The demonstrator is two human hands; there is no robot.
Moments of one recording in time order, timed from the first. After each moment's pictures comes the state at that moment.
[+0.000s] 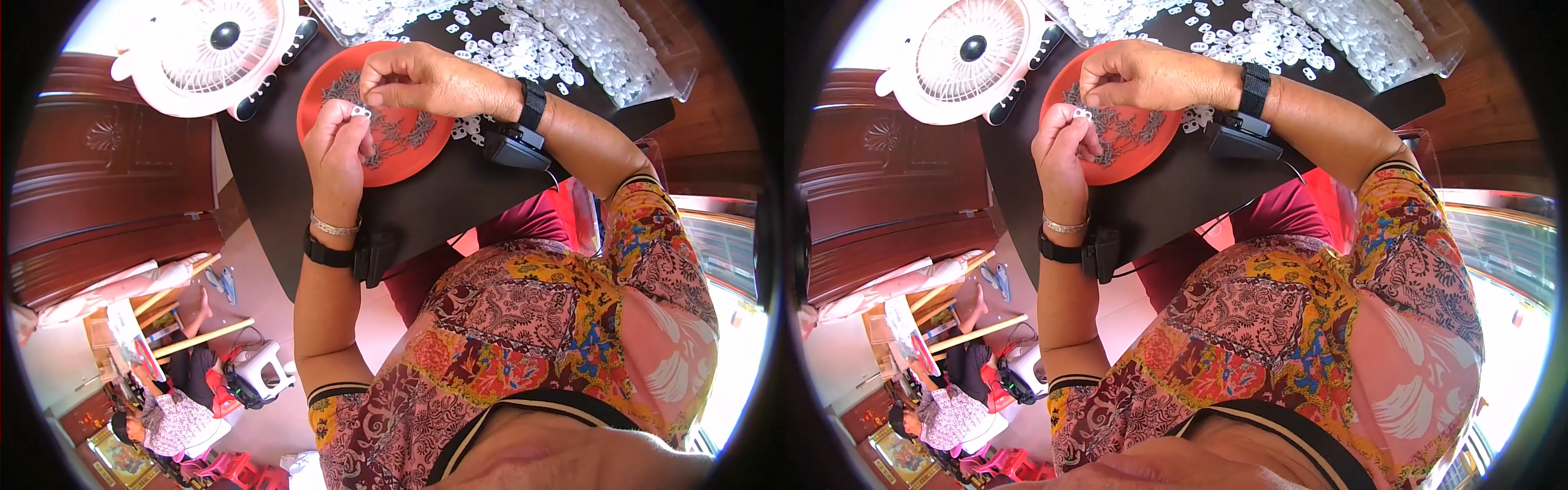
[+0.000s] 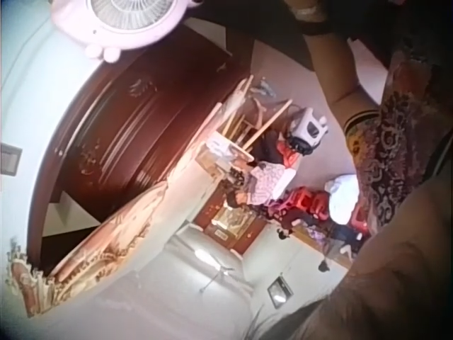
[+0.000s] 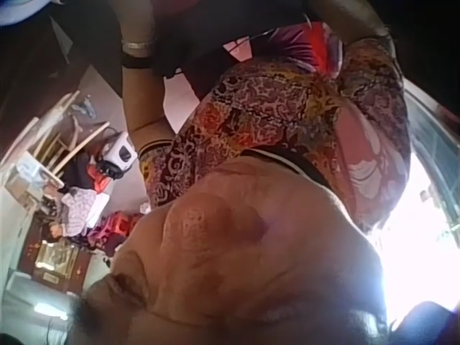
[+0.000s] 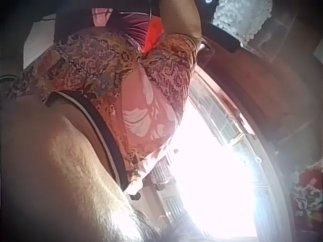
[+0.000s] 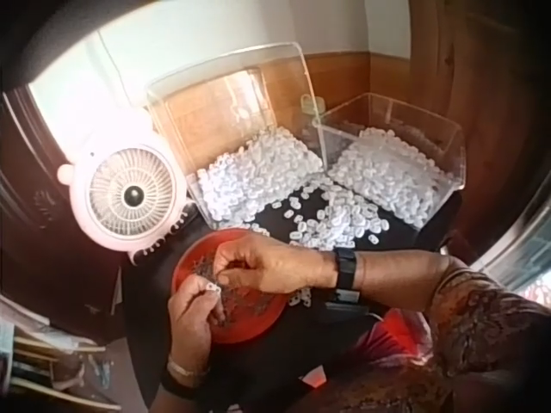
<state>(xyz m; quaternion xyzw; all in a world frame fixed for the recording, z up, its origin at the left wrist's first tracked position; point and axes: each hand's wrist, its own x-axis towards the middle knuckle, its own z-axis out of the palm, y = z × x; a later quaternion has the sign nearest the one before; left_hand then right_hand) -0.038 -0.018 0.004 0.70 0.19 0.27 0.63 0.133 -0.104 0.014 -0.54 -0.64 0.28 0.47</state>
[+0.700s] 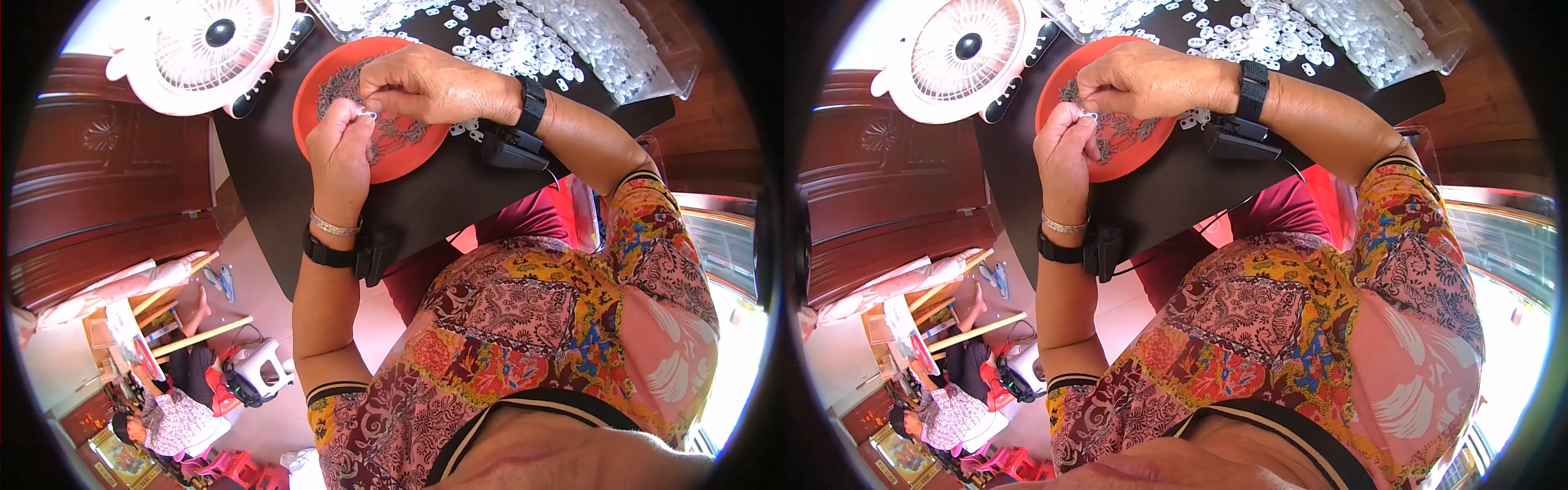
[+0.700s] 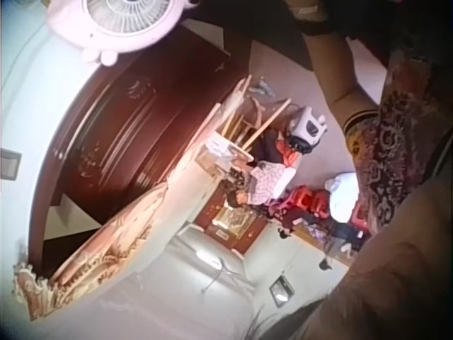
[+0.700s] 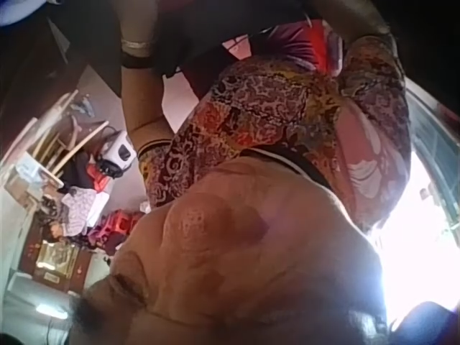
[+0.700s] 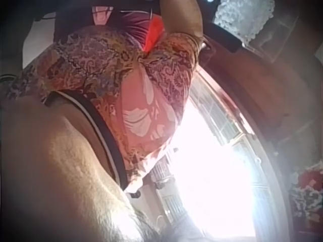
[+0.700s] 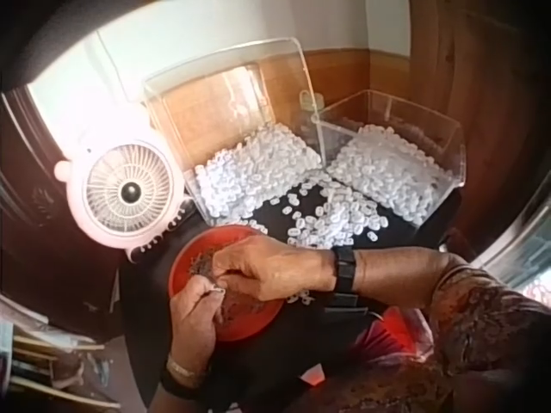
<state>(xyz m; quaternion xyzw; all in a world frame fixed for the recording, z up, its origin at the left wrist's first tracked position) -0.036 -0.025 0.003 0.72 0.19 0.26 0.62 0.131 -0.107 0.014 -0.57 -0.70 0.16 0.40</state>
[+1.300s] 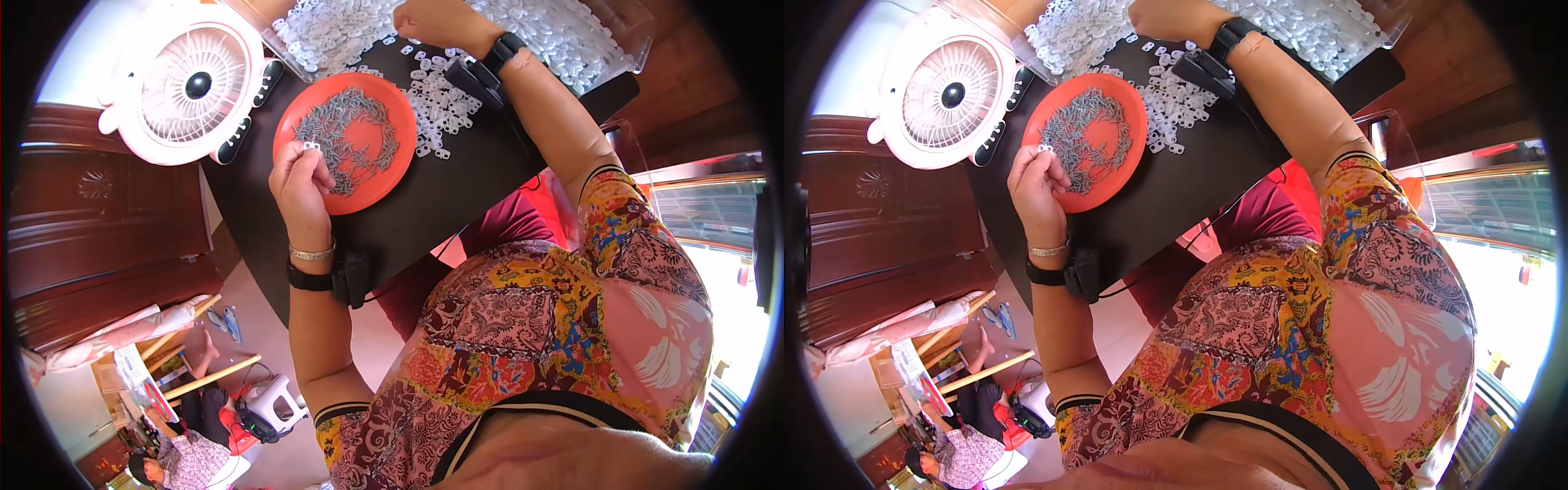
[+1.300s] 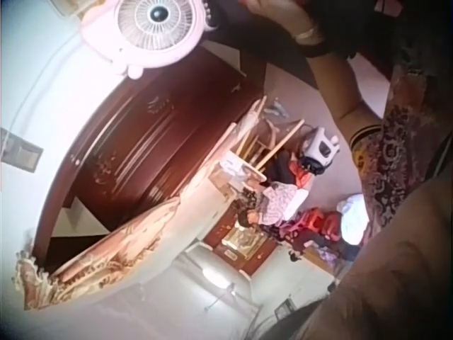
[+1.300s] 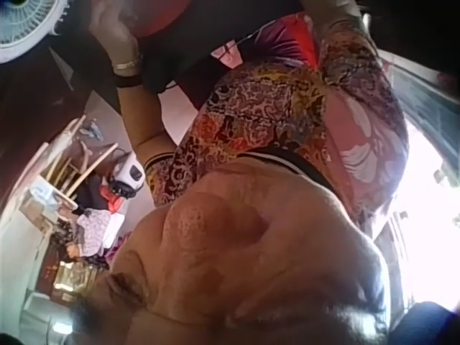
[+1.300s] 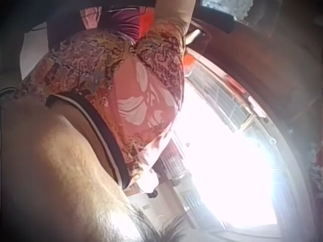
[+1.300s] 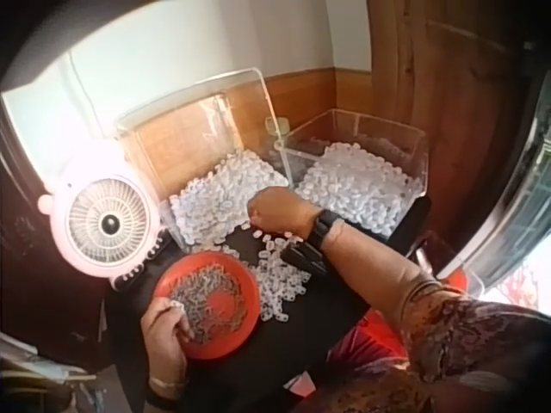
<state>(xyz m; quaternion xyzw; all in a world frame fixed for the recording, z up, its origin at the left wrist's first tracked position) -0.036 -0.007 -0.004 0.65 0.24 0.31 0.66 0.257 -0.118 0.010 -0.74 -0.61 -0.18 0.21</state>
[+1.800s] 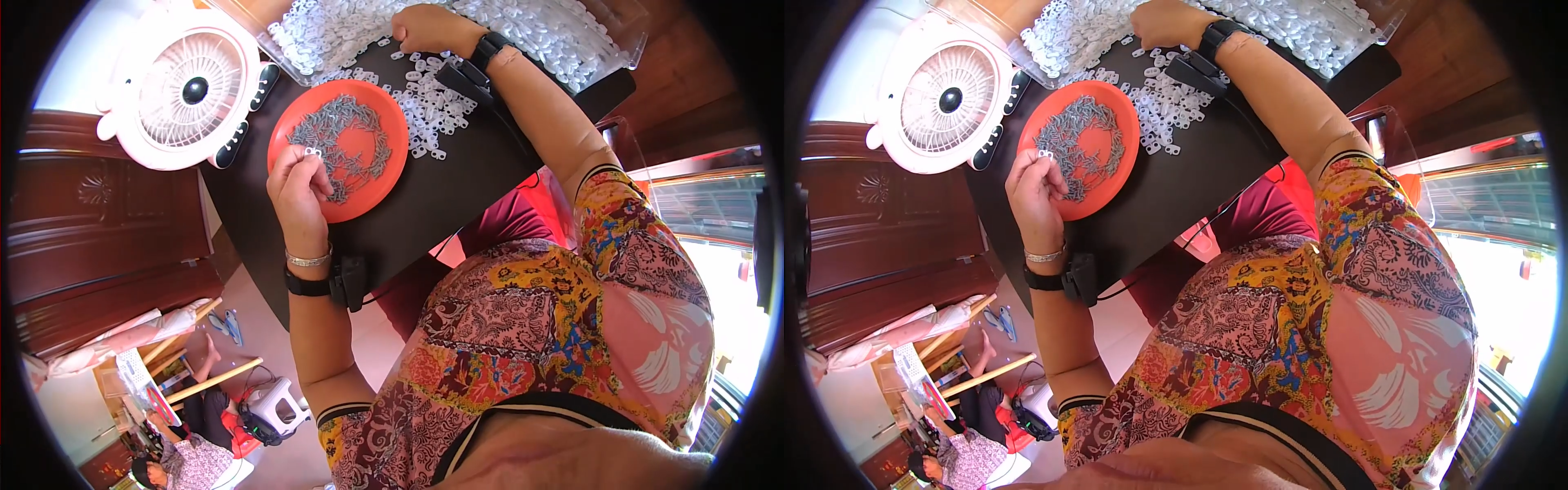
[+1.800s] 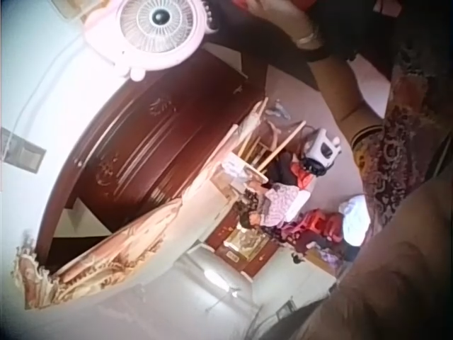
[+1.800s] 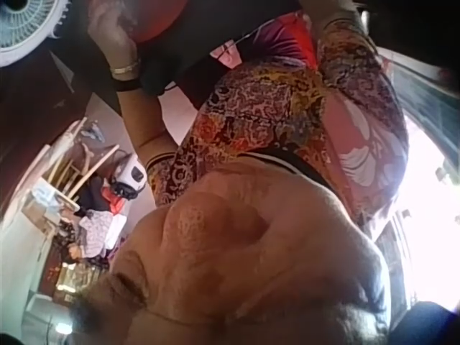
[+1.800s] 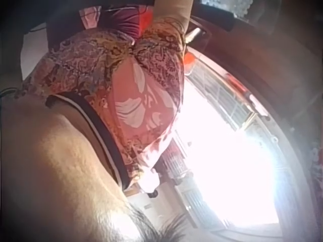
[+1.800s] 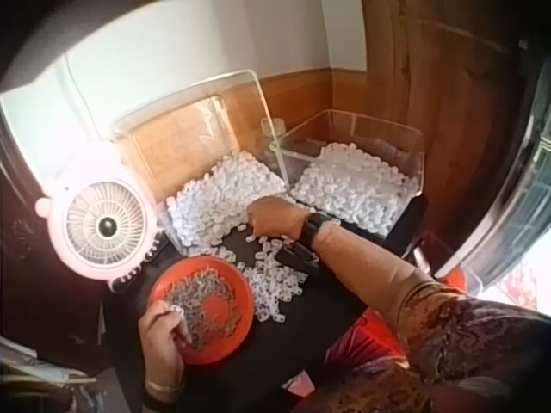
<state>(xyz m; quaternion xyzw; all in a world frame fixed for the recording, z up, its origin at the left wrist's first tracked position) -0.038 -0.008 0.001 0.65 0.23 0.28 0.66 0.283 -0.099 -0.014 -0.78 -0.61 -0.05 0.14</state>
